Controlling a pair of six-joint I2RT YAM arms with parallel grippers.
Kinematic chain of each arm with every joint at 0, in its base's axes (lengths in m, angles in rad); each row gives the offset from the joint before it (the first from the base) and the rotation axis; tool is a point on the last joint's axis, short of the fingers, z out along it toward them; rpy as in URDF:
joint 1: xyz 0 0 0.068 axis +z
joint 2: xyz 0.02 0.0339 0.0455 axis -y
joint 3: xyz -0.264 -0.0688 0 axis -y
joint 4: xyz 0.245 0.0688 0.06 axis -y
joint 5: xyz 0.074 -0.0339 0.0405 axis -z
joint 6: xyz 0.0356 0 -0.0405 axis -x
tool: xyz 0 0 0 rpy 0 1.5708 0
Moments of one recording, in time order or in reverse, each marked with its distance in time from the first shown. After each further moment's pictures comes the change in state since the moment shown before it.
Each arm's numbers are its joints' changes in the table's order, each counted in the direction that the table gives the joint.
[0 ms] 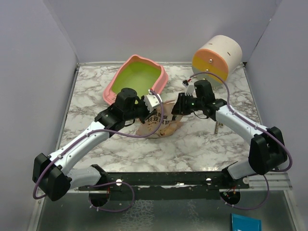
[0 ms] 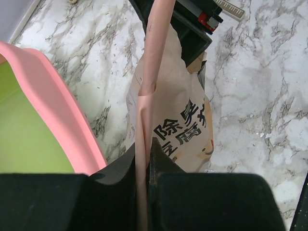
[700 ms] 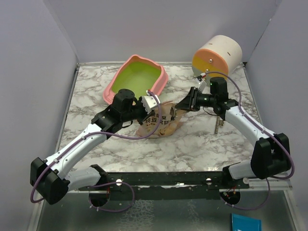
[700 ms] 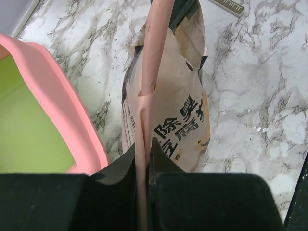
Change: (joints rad) left arm -0.004 0.044 -0.008 -0.042 -0.006 0.000; right arm -0.171 0.060 -0.055 0.111 -0.284 -0.249
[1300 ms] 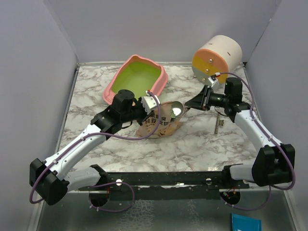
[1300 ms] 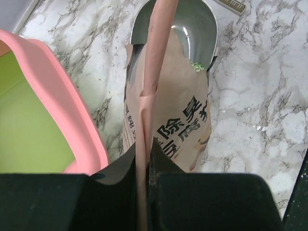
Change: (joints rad) left arm 0.000 0.011 0.000 -0.015 -0.021 0.004; right arm -0.172 0.097 -0.045 0.007 -0.171 -0.065
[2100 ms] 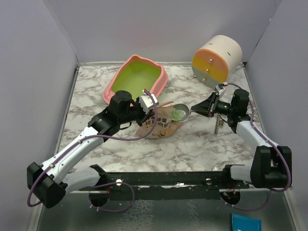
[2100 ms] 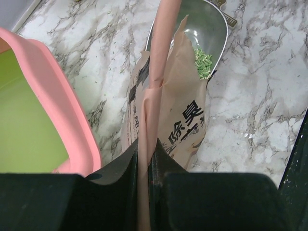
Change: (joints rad) left arm -0.002 0.044 -0.009 0.005 -0.010 0.075; right arm -0.137 0.045 -0.280 0.415 -0.176 -0.263
